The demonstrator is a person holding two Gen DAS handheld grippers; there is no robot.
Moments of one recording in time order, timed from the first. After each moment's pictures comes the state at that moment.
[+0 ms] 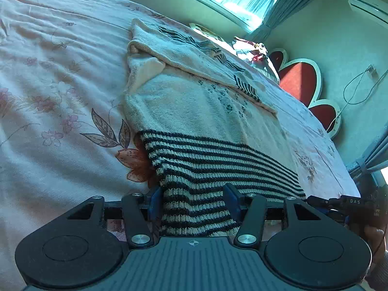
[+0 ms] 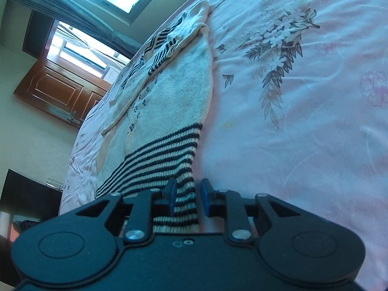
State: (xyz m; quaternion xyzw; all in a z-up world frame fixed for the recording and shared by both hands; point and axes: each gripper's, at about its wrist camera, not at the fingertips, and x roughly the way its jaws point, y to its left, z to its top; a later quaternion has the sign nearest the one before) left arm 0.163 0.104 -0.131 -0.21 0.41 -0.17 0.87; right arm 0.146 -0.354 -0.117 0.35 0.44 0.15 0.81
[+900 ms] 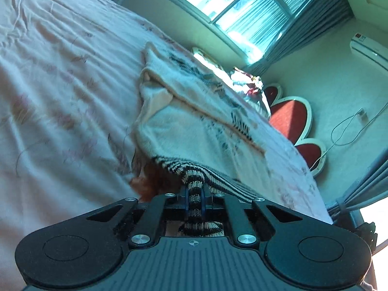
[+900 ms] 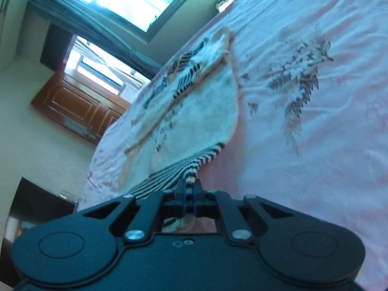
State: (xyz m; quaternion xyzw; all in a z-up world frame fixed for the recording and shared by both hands) left arm 0.166 0.141 -0.116 -0.30 0.35 -0.16 0.87; right arm 0.141 -0.358 -0.077 0.37 0.36 0.17 0.84
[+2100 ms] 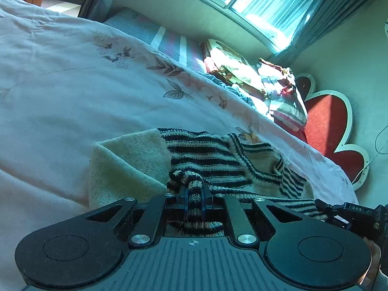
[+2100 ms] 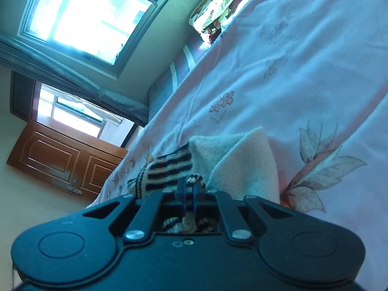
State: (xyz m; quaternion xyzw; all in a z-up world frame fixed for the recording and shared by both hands) left arm 0.557 0.106 -0.130 -0.23 0.41 -0.13 0.87; right arm 0.508 -0.361 -0.132 0.42 0.37 0.11 0.82
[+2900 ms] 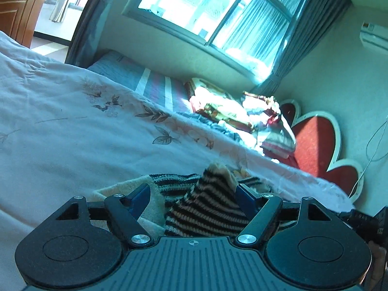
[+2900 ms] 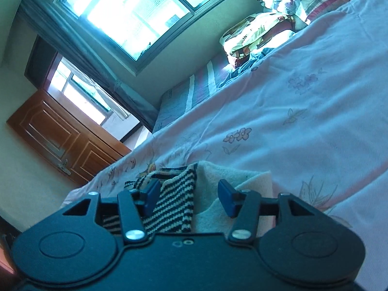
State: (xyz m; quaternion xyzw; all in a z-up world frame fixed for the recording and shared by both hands) left arm 0.552 0.112 -0.113 -0.20 0.31 -0.14 0.92; right arm 0.508 -0.358 -0.097 0.29 0.33 0.14 0.89
